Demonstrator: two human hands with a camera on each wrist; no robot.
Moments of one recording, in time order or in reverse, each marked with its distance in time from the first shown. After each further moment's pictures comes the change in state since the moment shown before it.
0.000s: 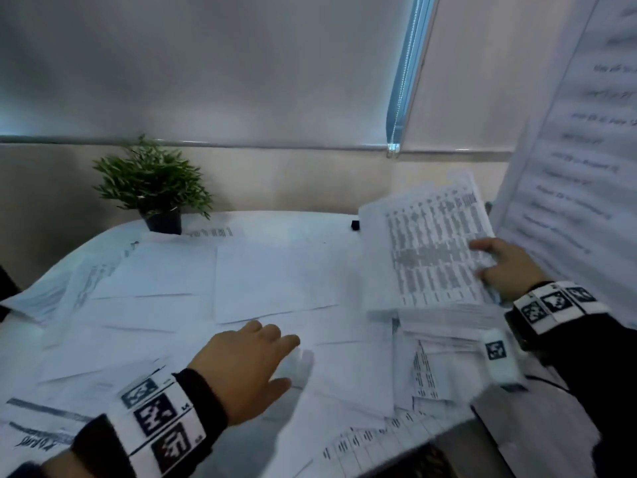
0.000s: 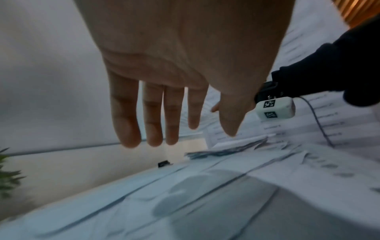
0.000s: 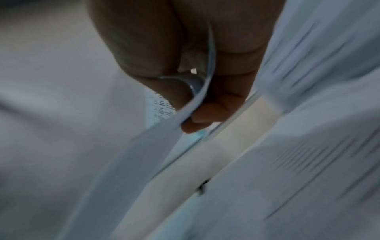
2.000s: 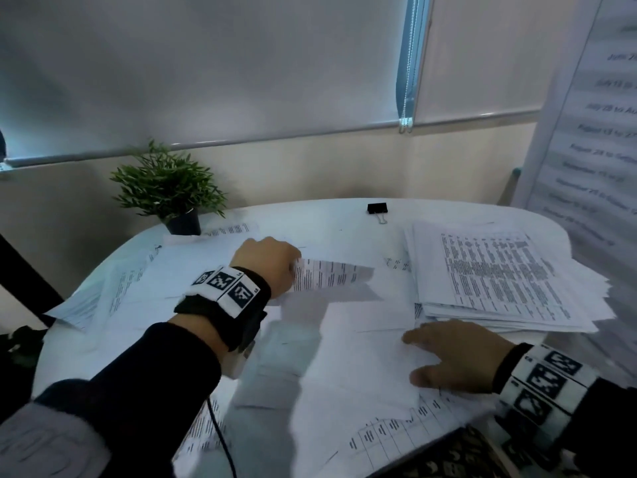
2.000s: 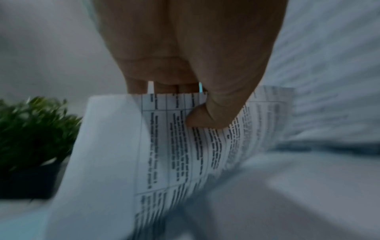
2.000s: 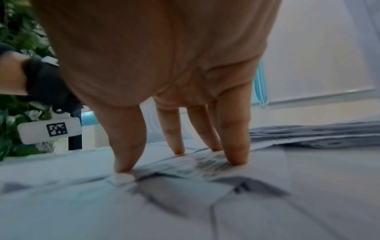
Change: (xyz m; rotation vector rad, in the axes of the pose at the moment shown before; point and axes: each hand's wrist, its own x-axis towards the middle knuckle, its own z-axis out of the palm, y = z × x) left_hand 0.092 -0.038 -0.042 0.106 0.105 -0.180; right_hand -0.104 -0.037 0.069 -0.496 -0.741 -0.336
